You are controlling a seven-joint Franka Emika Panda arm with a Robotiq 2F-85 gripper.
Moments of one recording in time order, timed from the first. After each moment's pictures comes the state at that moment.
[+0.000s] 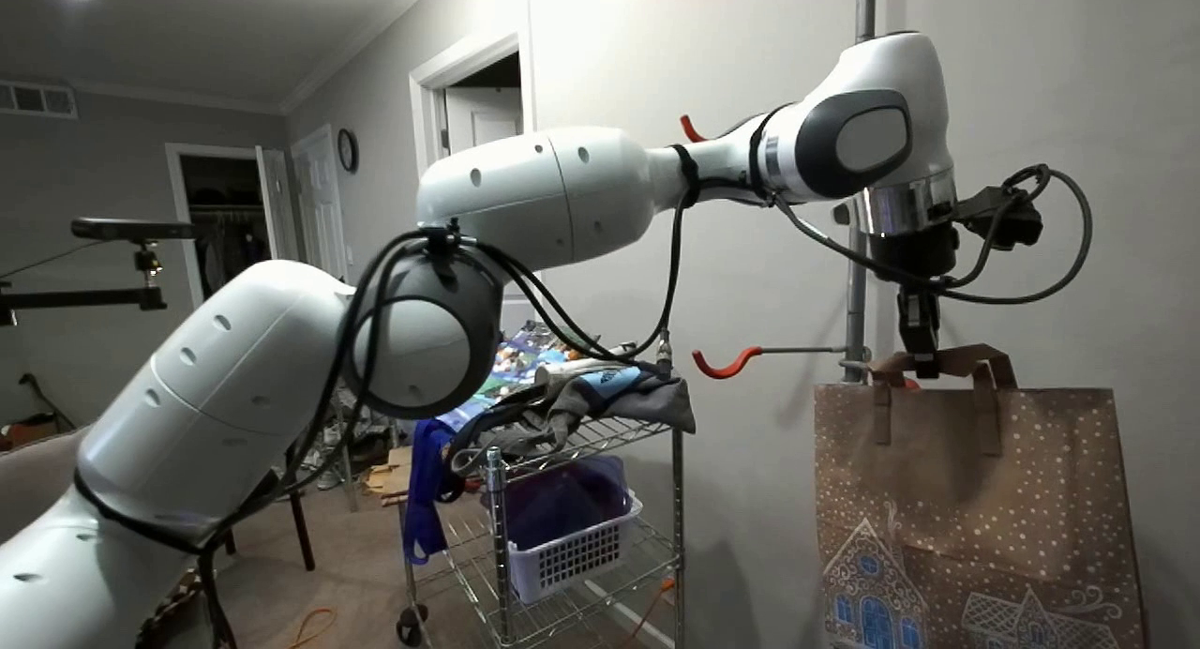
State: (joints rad) arm -0.37 0.74 -0.04 -0.67 0.08 1.70 -2.25
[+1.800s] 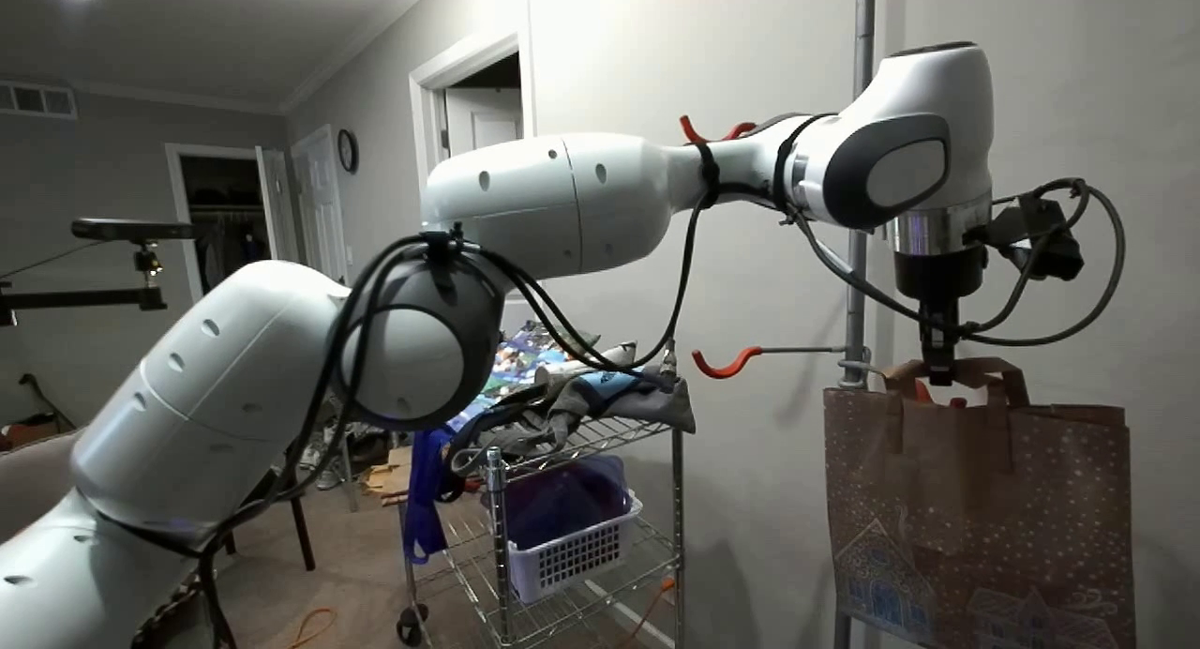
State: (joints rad) arm -0.44 0.73 0.01 -0.74 0.21 1.81 -2.33
